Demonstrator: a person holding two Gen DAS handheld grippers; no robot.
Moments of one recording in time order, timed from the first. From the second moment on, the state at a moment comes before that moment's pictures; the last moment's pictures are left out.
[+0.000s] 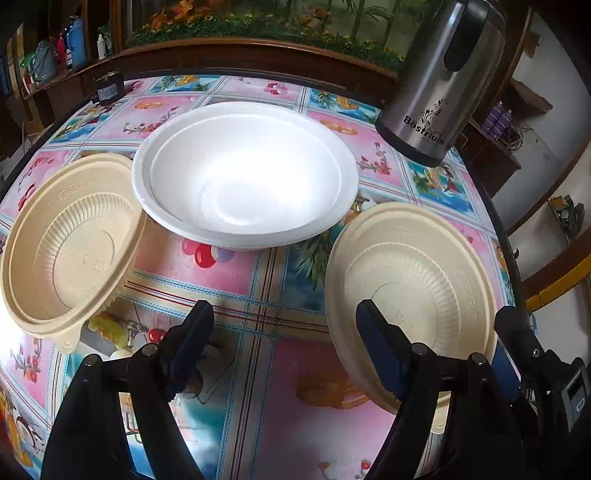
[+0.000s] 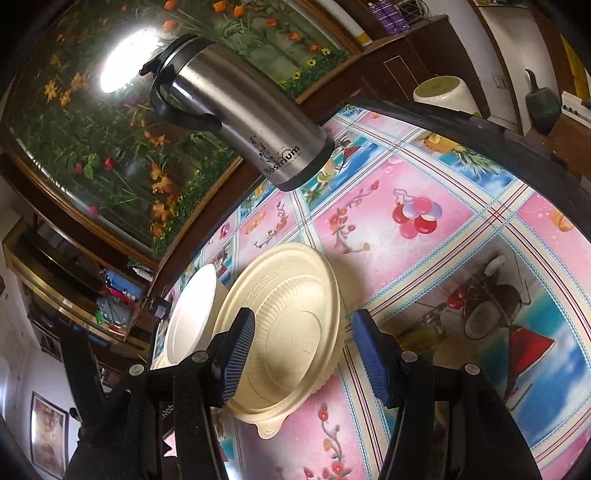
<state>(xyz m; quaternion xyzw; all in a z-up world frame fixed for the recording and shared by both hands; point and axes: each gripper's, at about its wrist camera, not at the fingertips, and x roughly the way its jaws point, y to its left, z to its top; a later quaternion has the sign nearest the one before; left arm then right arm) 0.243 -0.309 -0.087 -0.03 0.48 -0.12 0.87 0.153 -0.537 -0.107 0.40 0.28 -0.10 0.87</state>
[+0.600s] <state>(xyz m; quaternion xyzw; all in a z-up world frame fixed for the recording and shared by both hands) 0.244 -0.304 -0.087 -0.02 0.48 -0.10 0.87 0.157 -0.527 -0.111 0.36 0.29 -0.14 0.88</state>
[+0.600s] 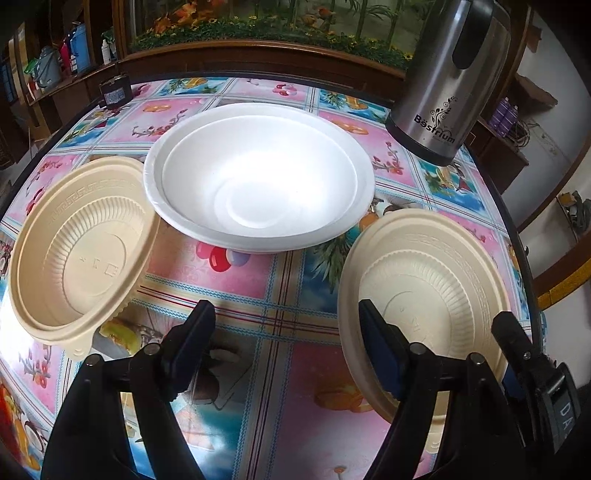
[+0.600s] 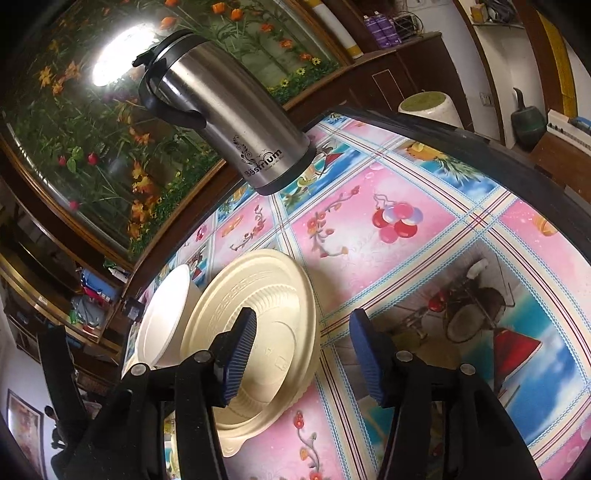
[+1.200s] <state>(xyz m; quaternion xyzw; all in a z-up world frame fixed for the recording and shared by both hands) 0.240 -0.314 -0.087 -0.01 0.49 -0.15 0.86 0.168 -0.506 -0.116 0.31 0.32 -0.14 0.88</state>
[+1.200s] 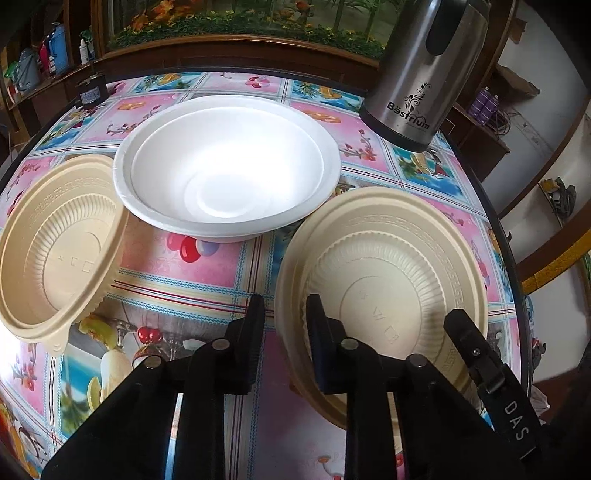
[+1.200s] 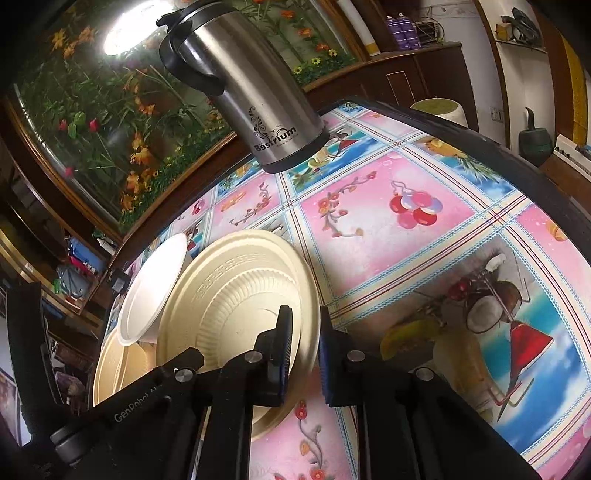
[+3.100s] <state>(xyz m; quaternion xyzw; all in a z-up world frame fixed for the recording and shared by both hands) 0.159 -0.213 -0.089 0.06 0.47 -0.15 0.87 0.135 -0.401 -0.122 0.26 0.37 -0.09 0.89</state>
